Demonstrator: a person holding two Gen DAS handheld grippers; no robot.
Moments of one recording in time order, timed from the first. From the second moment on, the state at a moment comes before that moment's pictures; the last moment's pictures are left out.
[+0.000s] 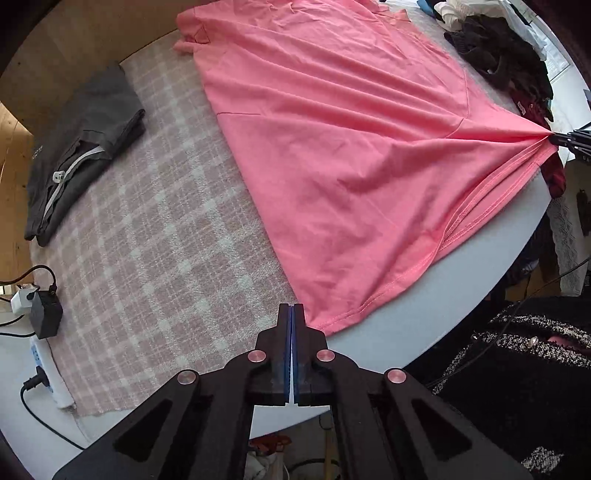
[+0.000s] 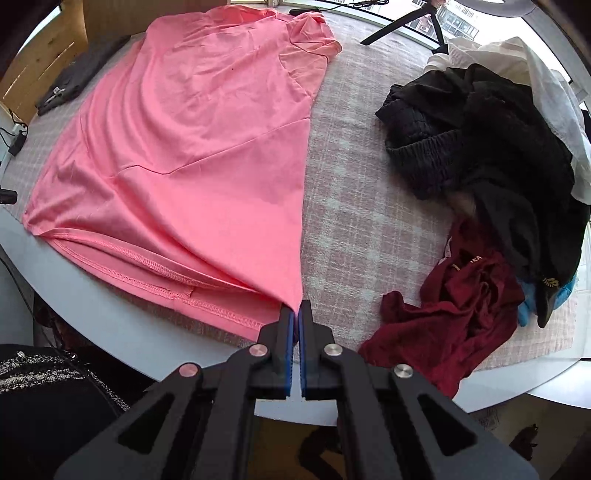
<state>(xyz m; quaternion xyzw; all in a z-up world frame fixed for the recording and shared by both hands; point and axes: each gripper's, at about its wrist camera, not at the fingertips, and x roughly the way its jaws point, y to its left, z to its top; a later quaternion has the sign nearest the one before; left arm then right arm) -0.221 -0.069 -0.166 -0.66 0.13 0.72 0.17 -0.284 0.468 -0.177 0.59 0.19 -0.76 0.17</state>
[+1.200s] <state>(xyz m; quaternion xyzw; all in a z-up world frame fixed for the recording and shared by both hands) -0.146 -0.089 -0.151 -0.68 0.02 0.72 0.14 -0.257 0.465 -0.180 0.60 0.19 -0.75 0.20</state>
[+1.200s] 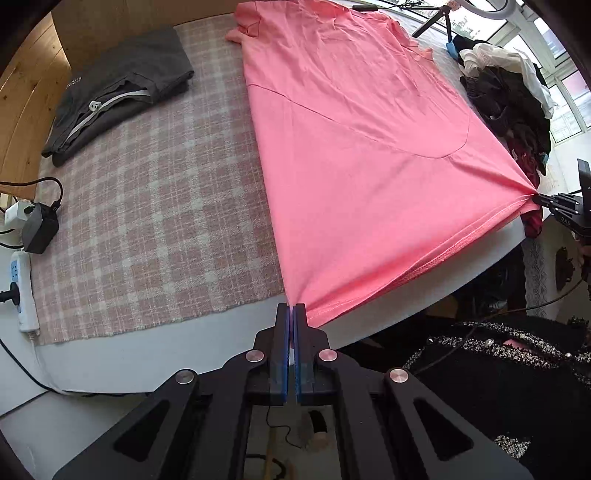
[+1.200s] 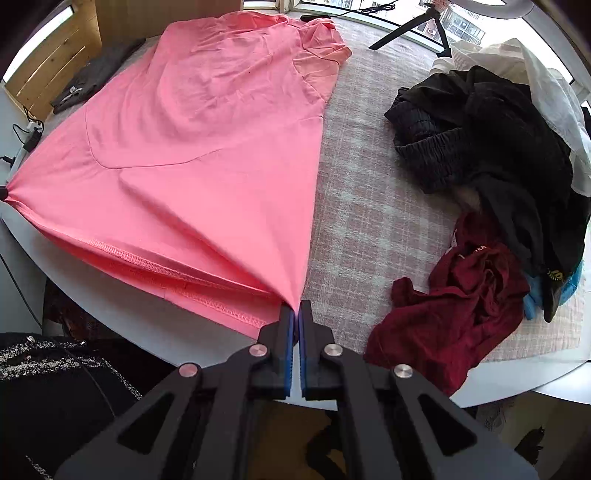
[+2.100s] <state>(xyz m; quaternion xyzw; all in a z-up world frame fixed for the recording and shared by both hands) -0.258 -0.158 -0.094 -0.65 0.10 0.75 0.07 -0.322 0.470 -0.098 0.59 0.18 -0.76 0.21</state>
